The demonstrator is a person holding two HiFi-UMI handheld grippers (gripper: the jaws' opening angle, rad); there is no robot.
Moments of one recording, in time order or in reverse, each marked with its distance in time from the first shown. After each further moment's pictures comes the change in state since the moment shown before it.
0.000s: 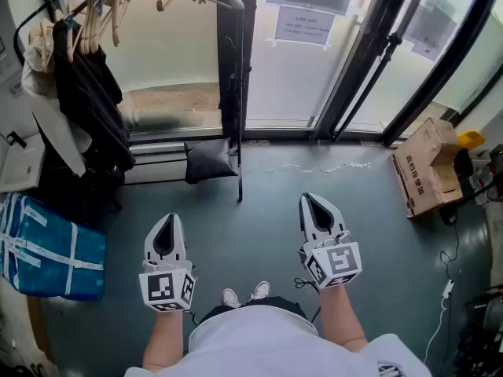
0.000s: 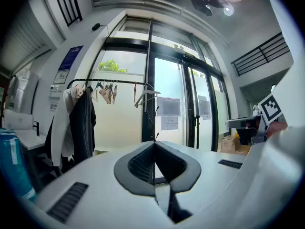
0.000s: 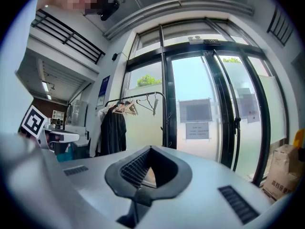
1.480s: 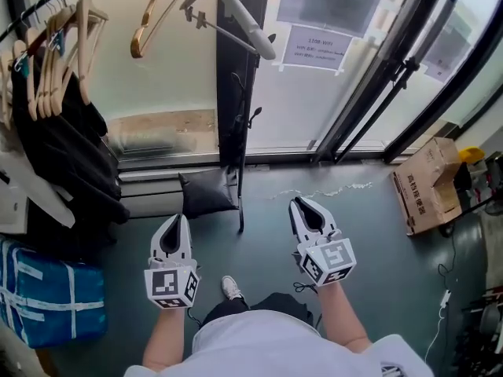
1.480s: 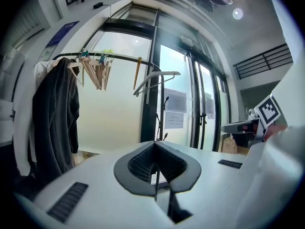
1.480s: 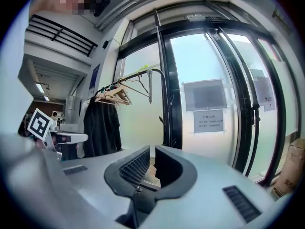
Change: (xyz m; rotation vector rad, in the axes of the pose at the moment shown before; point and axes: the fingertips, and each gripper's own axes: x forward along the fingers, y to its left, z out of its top) left arm 0.232 0.077 -0.003 -0.041 0.045 -0.092; right arm 0.232 -0.042 -0.023 0.047 0.110 0.029
